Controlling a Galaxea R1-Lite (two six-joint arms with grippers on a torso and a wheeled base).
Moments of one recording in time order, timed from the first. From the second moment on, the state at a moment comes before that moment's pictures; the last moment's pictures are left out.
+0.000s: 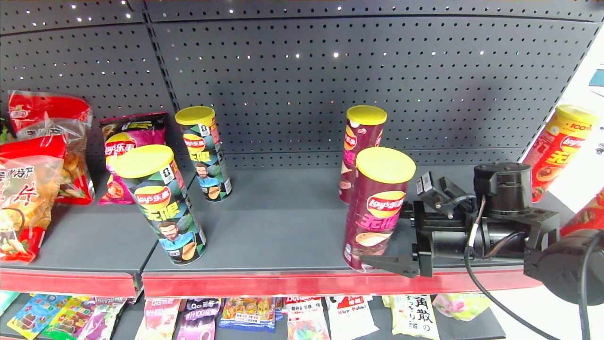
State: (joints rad) left arm 0.00 0.00 0.00 0.00 0.01 0.00; right arm 0.37 1.77 -0.62 -0.72 0.78 -0.39
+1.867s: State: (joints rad) left arm 0.00 0.00 0.00 0.00 0.01 0.00; right arm 0.36 0.81 -0.01 -0.59 0.39 -0.12
